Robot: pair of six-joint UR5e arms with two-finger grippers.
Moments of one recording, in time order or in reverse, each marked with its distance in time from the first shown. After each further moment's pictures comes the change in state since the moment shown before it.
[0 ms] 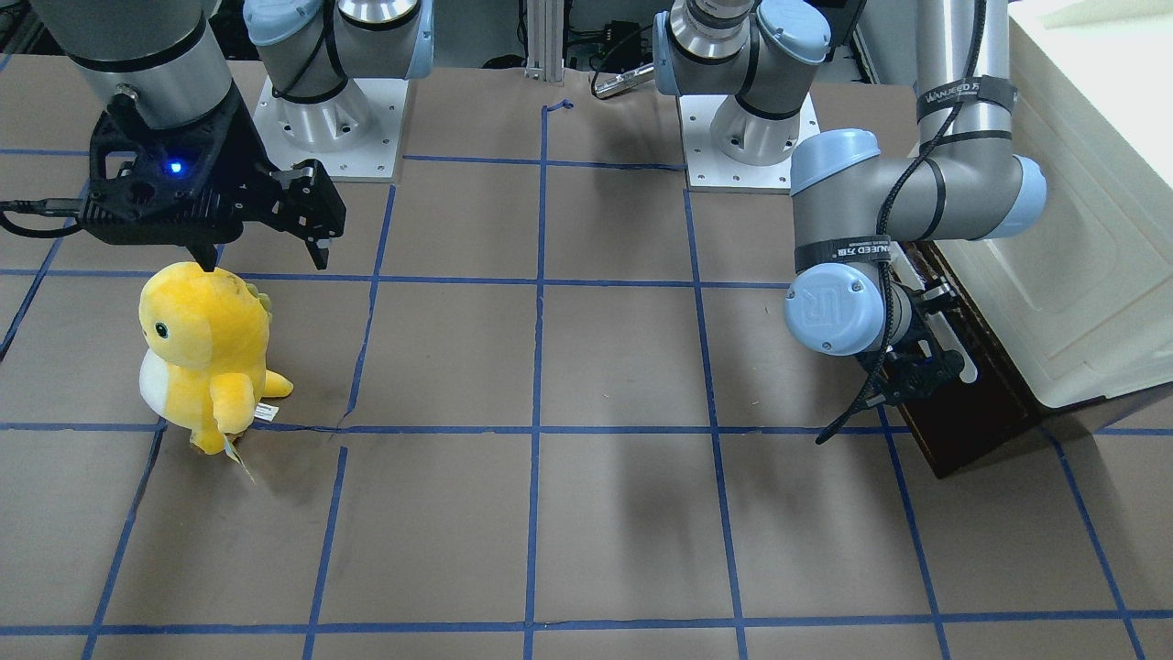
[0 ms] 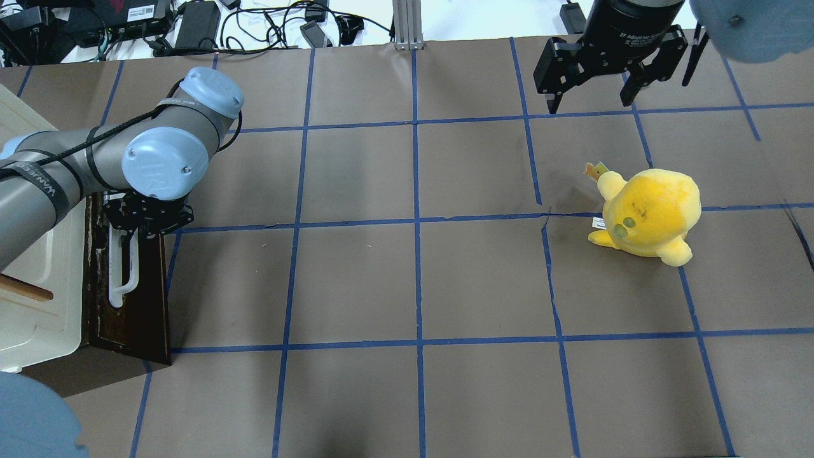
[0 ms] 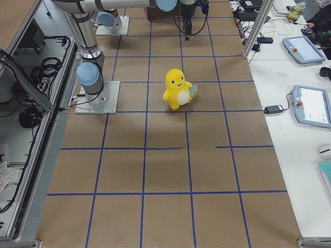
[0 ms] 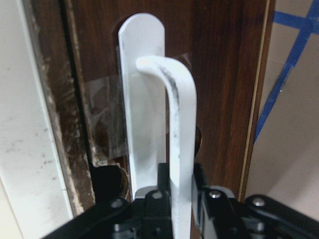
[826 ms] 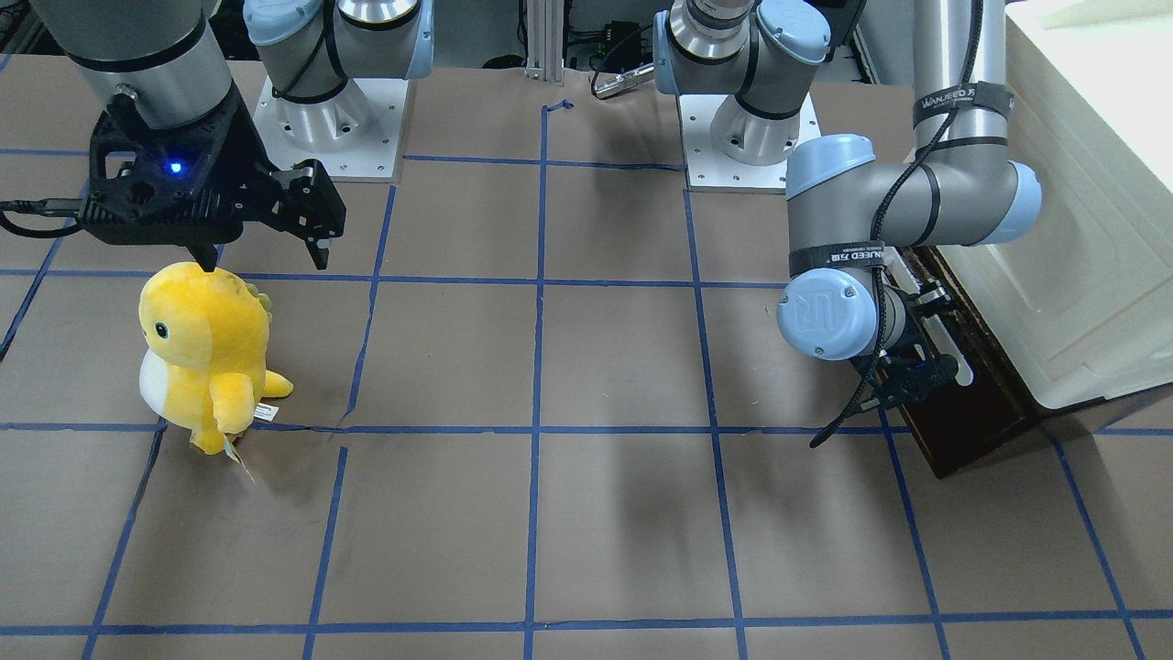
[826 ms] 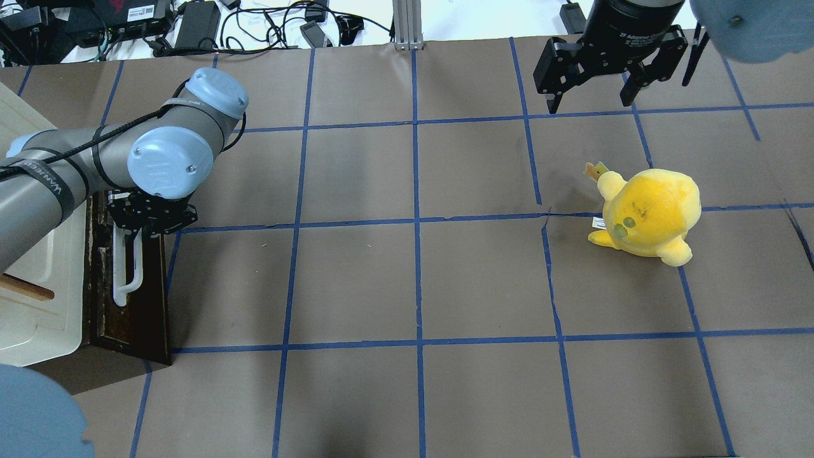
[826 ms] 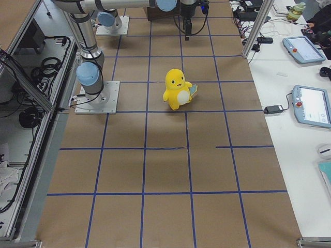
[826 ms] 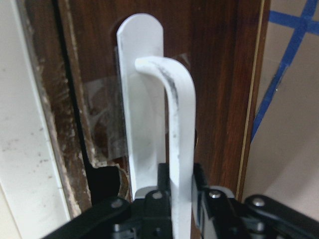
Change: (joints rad) left arm -0.009 -0.014 0.008 -0.003 -0.002 -0.008; right arm 0.000 0.000 0.000 0.000 0.000 0.000
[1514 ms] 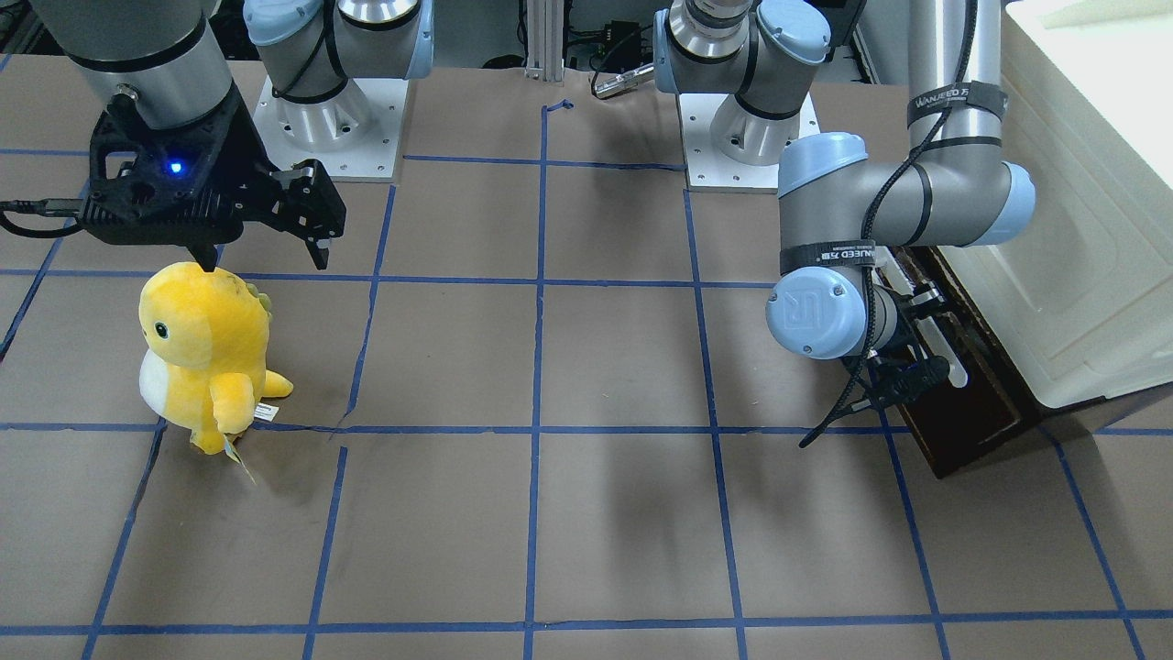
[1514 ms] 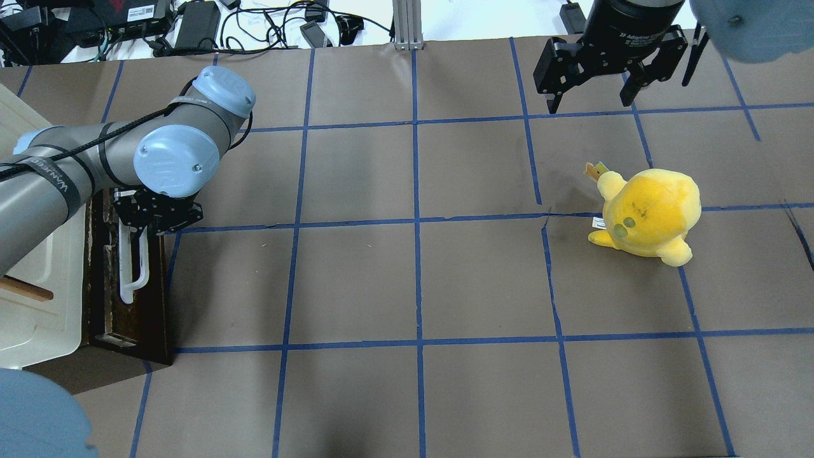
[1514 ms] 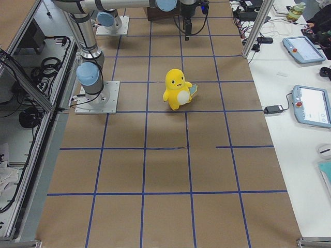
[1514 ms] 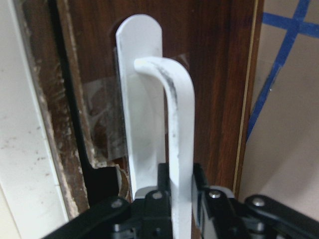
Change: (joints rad) left arm -0.019 0.000 0.008 -0.005 -0.006 -0.002; right arm 0.000 0.000 0.000 0.000 0.000 0.000
